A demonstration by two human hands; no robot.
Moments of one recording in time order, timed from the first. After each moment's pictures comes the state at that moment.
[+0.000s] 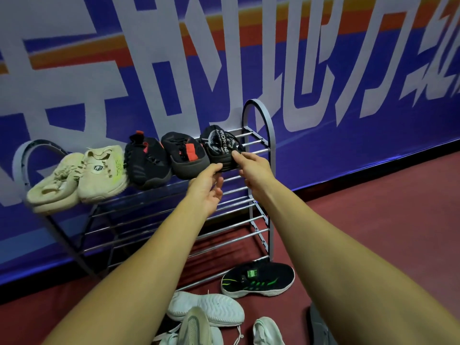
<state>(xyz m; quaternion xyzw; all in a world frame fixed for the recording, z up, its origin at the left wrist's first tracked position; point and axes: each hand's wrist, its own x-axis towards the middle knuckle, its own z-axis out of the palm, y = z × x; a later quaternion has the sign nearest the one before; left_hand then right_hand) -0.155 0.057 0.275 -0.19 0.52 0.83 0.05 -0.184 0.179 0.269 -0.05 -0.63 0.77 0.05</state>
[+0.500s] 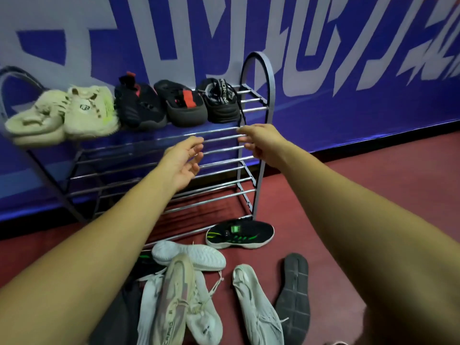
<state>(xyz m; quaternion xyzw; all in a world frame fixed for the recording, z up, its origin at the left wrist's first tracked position) -0.125 0.009 0.240 -0.17 0.57 0.80 0.07 -0.149 0.206 0.267 -0.07 -0.76 0.65 -0.04</state>
